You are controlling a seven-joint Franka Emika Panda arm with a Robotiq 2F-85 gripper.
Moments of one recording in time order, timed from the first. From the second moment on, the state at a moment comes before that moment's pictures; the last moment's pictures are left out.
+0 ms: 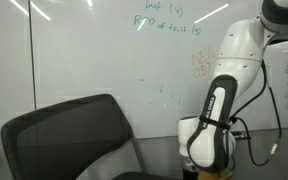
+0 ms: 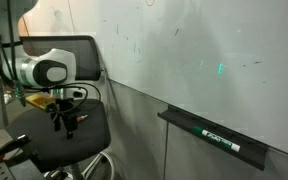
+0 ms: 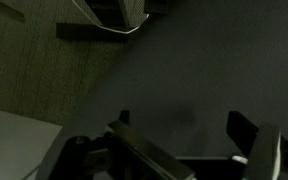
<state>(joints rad) 0.32 0.50 0.09 -2.55 0.02 2.85 0.27</state>
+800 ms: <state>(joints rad) 0.66 0.37 -0.11 -2.70 -0.09 3.14 0.22</state>
